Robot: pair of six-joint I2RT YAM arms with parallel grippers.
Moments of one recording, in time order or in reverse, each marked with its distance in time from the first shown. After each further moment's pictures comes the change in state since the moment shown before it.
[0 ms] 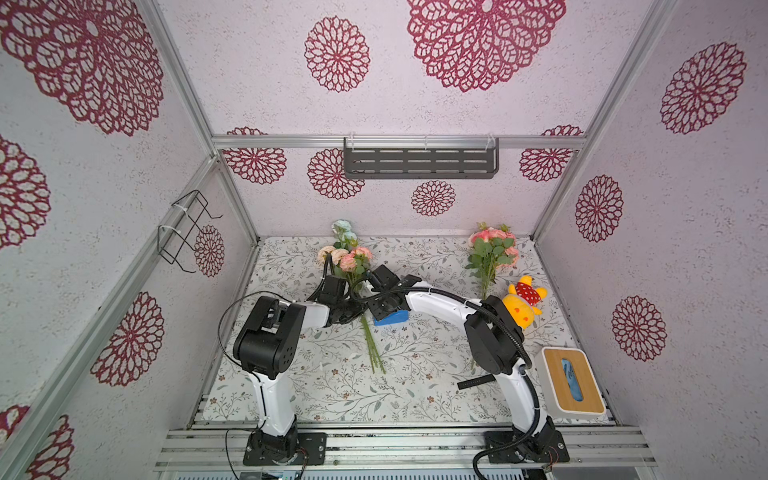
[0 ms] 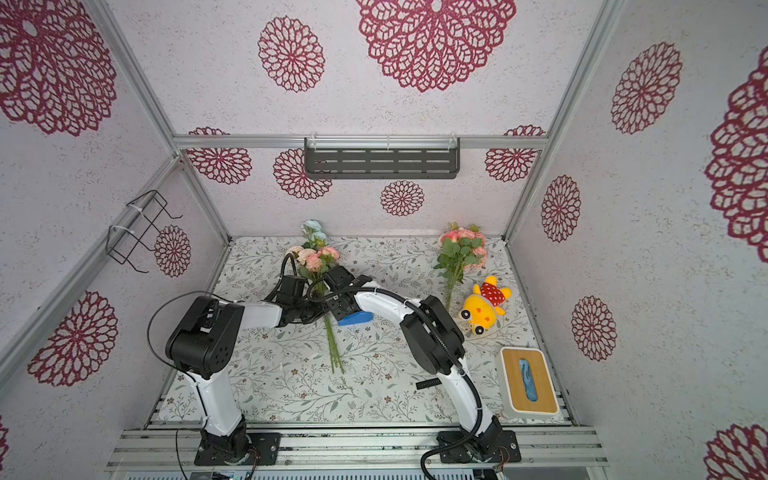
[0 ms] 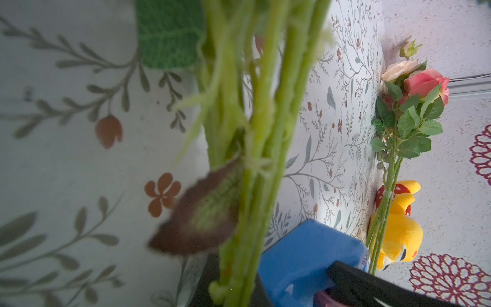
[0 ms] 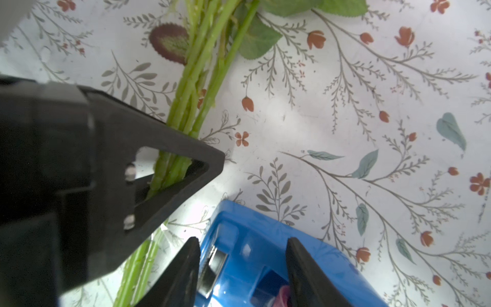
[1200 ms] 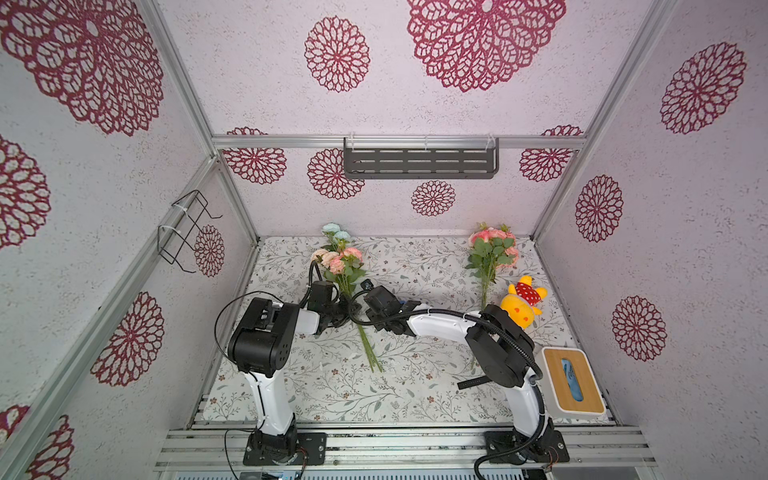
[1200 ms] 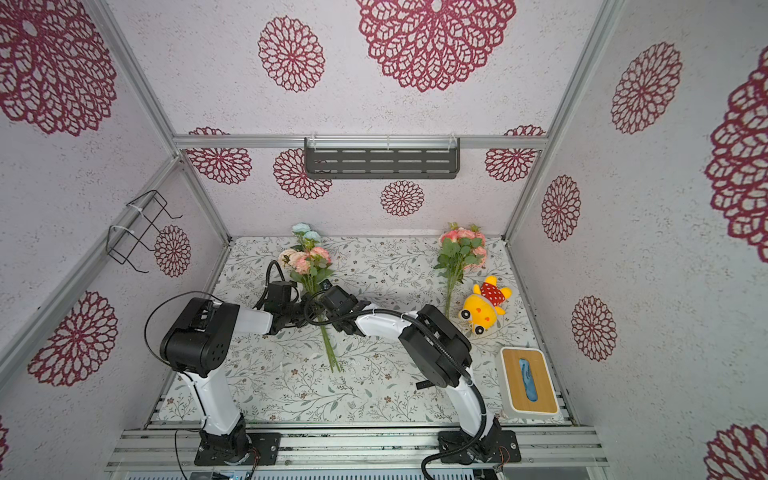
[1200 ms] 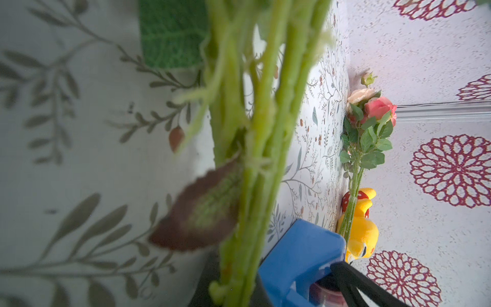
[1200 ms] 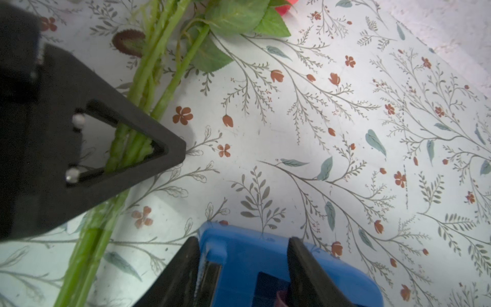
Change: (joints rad) left arm 0.087 0.000 -0.121 0.212 0.099 -0.076; right arm 0.074 -0.115 -0.294 0.341 0.230 -0.024
